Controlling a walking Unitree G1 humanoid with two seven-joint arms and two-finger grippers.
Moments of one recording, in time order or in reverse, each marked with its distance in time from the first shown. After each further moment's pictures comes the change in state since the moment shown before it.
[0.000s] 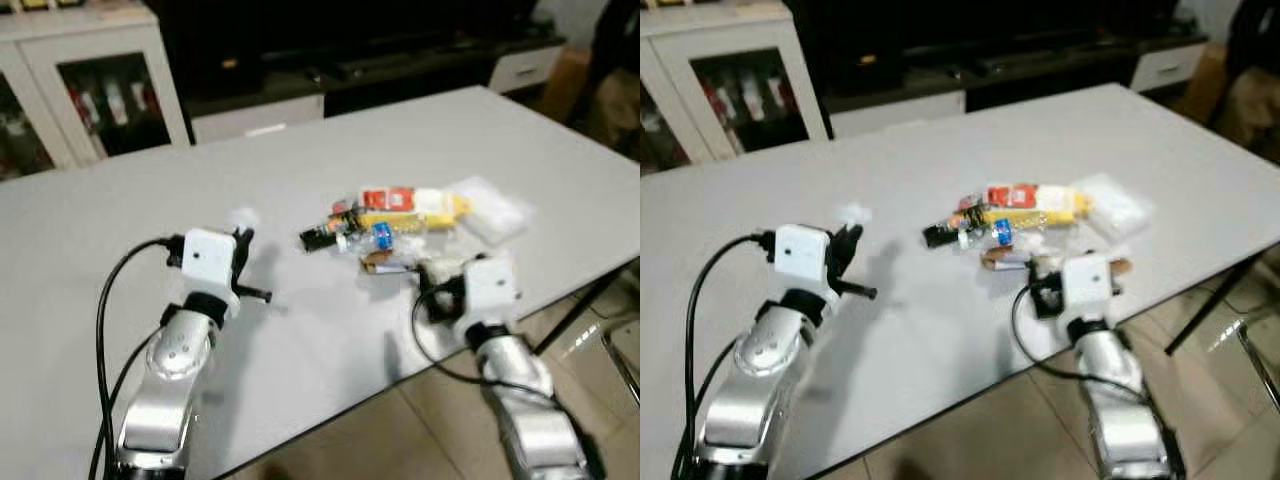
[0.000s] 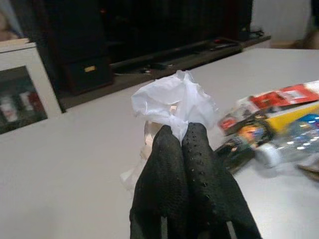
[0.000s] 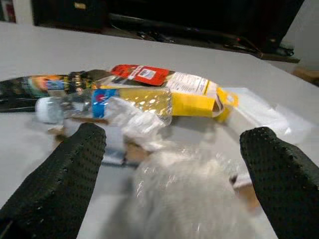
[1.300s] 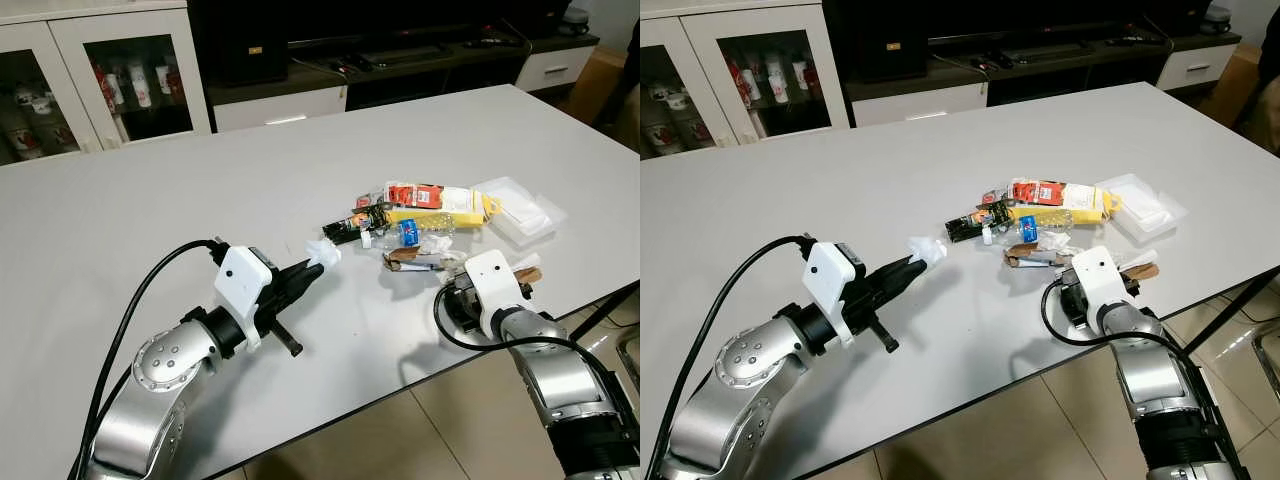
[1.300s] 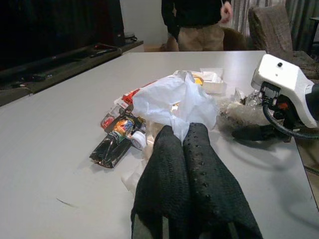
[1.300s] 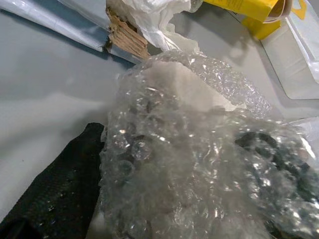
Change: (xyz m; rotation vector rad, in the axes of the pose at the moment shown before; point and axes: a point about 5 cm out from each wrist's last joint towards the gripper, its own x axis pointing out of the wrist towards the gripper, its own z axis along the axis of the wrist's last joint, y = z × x) left arm -0.025 -0.033 0.020 -0.038 -0.039 -0.597; right arm 0.027 -0.048 -0.028 -0.244 0.446 0.046
